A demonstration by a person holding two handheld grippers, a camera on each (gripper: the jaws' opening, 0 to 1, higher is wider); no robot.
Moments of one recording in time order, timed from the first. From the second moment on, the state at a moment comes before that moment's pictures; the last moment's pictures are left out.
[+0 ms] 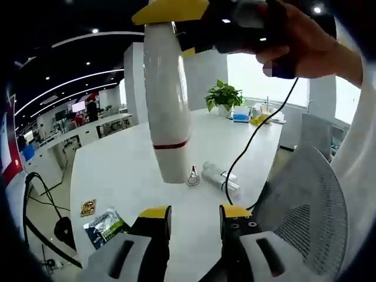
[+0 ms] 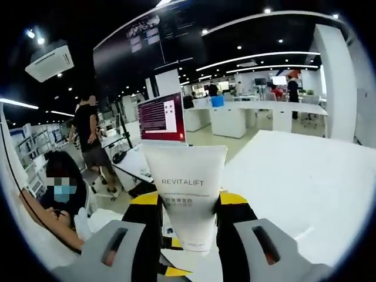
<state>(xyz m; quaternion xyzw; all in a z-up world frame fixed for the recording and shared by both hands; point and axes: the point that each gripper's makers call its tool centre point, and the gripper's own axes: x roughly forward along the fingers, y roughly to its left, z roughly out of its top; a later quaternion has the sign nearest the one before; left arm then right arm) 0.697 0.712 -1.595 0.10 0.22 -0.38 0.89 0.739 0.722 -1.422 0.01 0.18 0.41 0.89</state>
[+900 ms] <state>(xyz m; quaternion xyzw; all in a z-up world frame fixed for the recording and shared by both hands) 0.708 0.724 -1.619 0.18 0.22 -0.32 0.90 0.769 0.697 -1.436 0.03 0.18 0.39 0.90</state>
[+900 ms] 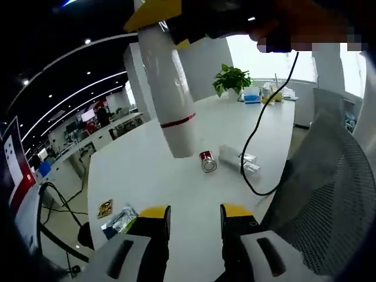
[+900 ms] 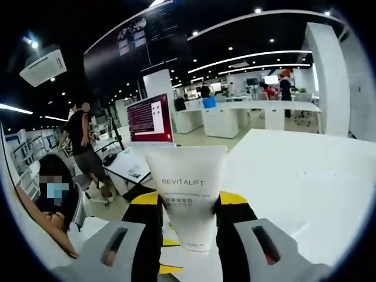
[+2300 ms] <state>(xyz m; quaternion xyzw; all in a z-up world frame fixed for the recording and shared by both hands) 0.707 0.731 -1.637 0.21 0.26 -0.30 0.89 0.868 0.652 -1.434 0.02 0.17 0.33 0.93</state>
